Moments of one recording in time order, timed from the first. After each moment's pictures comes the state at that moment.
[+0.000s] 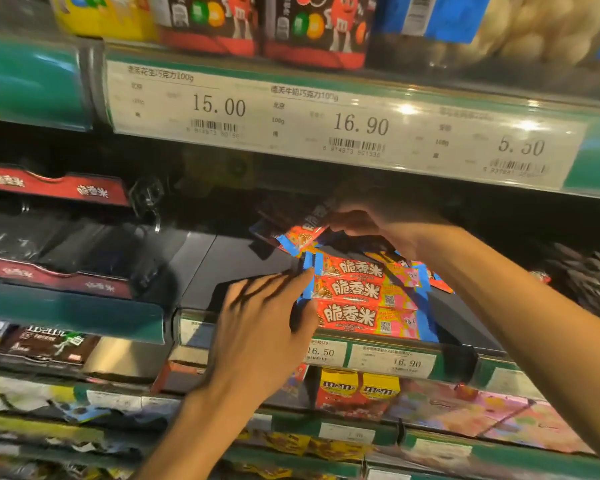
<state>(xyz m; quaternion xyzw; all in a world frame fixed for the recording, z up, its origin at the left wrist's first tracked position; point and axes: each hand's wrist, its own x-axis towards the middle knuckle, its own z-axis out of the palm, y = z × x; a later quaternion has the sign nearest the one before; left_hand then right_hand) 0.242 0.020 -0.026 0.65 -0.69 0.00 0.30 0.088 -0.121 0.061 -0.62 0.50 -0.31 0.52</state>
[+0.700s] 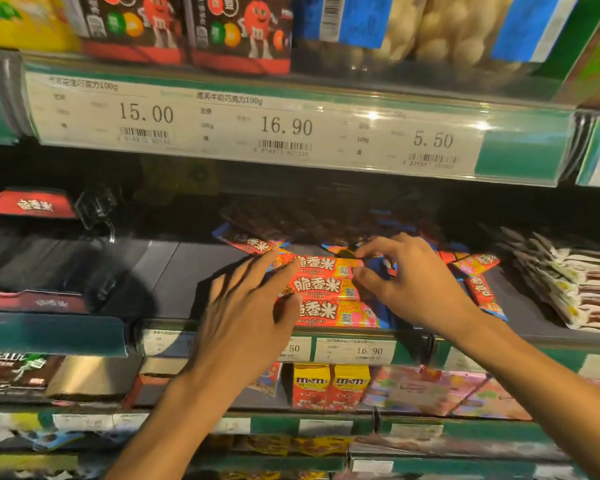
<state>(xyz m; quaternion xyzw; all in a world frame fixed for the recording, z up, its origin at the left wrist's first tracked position) 0.229 0.007 -0.022 0.63 -0.73 -0.03 0.27 0.002 -0.049 0.025 -0.79 0.57 -0.21 0.03</state>
